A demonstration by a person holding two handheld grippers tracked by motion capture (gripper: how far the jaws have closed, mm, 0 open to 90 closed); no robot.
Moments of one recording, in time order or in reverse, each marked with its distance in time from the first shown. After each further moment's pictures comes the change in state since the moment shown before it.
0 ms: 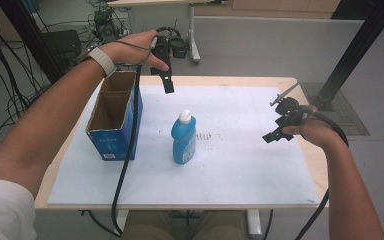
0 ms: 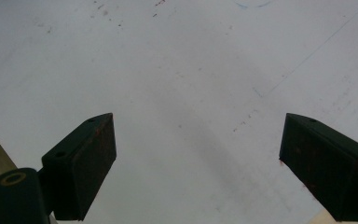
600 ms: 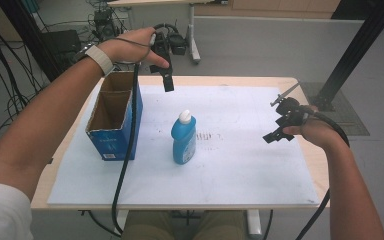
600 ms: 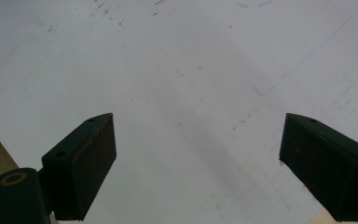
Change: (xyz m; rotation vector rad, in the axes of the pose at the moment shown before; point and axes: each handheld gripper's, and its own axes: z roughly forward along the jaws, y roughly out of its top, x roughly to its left) left arm -0.003 -0.001 -0.014 0.008 -0.013 -0.120; right arm -0.001 -0.002 -0.001 0.000 0.004 0.001
